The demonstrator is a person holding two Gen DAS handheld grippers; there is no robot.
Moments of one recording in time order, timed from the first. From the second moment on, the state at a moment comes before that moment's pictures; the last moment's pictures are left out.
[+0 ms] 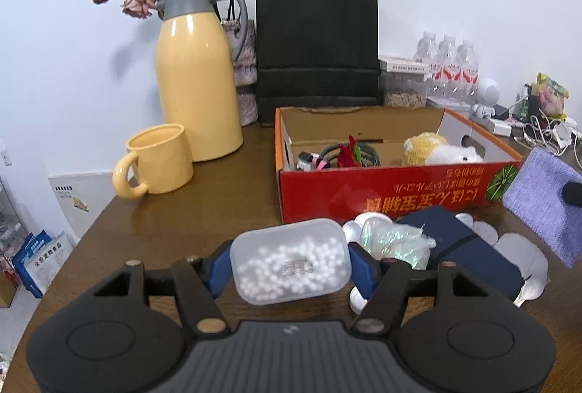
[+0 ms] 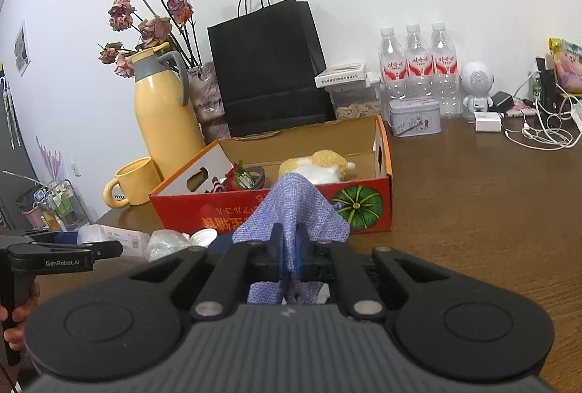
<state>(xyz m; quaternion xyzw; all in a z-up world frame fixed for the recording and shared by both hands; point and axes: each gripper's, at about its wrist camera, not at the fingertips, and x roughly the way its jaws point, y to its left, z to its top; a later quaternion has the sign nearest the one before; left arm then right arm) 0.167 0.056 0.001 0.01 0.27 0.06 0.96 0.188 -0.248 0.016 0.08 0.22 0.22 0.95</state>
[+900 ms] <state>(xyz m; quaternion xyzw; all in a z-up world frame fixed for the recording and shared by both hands) 0.211 0.012 0.061 0.03 0.18 0.04 0.98 0.238 -0.213 0.055 0.07 0.17 0.22 0.96</state>
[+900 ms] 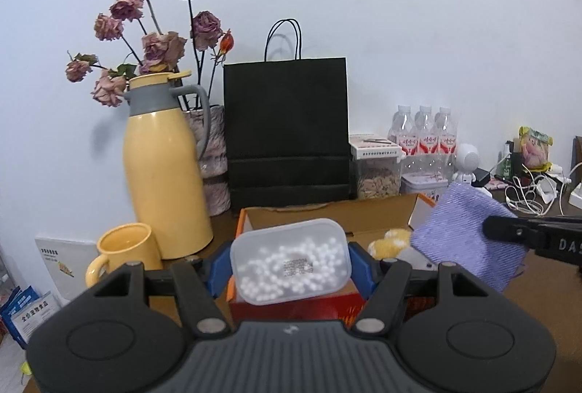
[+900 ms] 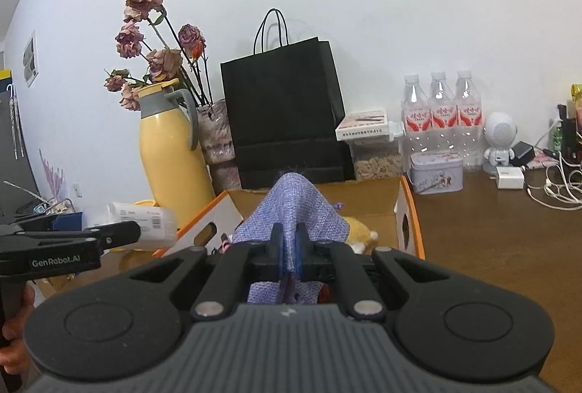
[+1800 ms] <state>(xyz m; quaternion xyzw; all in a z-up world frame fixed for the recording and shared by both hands) 0.357 0.009 0.028 0.04 0.20 0.06 0.98 0.374 -0.166 0.034 0.04 0.20 0.21 0.96</state>
